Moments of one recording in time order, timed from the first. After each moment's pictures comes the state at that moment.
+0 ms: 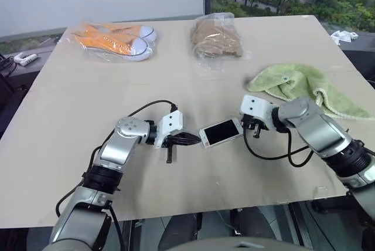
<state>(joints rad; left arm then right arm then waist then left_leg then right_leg) -0.42 0.58 -0.21 0.17 -0.14 0.16 -1.30 -0.67 -0.71 0.51 -0.18 0.01 0.83 0.95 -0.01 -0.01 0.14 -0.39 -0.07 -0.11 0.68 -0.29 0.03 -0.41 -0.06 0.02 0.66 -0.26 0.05</state>
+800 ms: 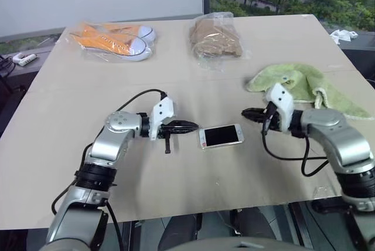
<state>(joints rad) -0.43 0.58 -0.14 0.11 -0.26 0.20 -1.25 -0.39 -0.56 0.10 -0.31 0.28 0.73 0.87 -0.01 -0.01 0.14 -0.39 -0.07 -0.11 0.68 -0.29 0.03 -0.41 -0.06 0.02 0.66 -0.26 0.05</state>
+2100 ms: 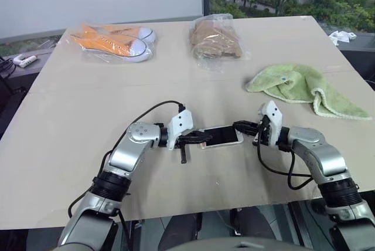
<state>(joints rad) -0.38 0.51 -0.24 0.05 -0.19 0.23 -1.13 -0.32 -0.46 0.14 -0.07 0.33 0.61 0.85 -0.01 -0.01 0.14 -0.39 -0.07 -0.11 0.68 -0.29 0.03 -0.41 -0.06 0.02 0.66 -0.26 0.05</state>
